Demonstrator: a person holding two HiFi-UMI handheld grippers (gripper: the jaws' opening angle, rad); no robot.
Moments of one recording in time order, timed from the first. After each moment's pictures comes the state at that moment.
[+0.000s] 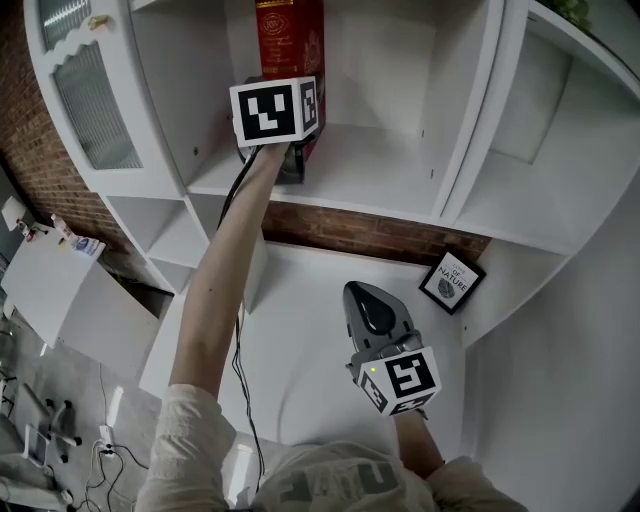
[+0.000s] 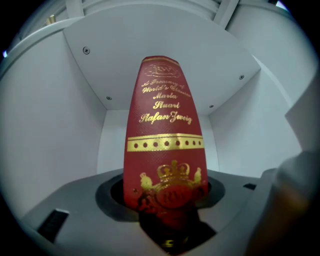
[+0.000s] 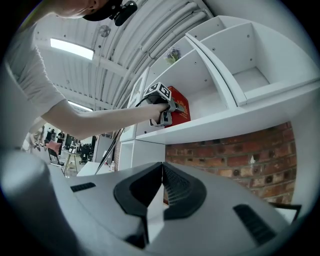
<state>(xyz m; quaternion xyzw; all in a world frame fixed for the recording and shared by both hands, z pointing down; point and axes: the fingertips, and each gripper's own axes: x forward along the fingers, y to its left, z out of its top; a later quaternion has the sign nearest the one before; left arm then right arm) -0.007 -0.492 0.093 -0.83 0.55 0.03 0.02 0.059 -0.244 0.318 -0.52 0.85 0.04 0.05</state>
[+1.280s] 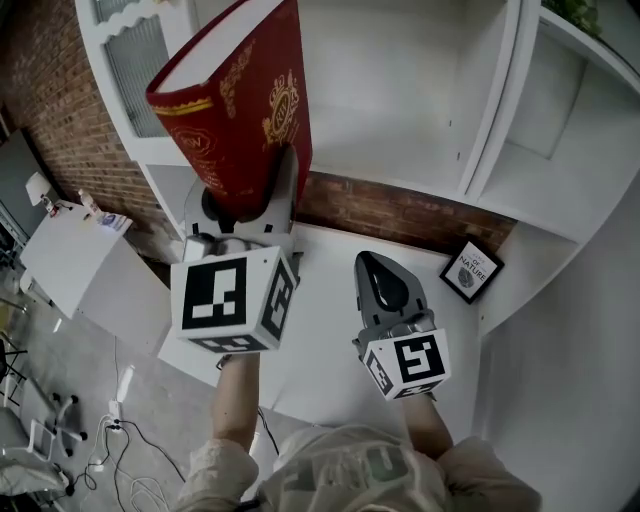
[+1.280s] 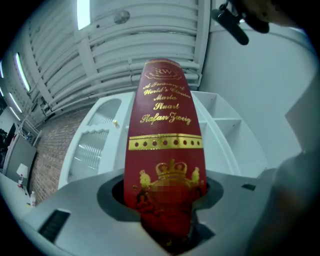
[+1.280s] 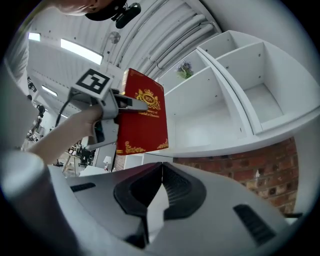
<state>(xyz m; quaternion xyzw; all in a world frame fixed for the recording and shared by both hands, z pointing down) -0.107 -0.234 0.113 -0.78 0.59 0.14 0.15 0.020 -0.207 0.270 -0.51 0.85 0.09 0.08</state>
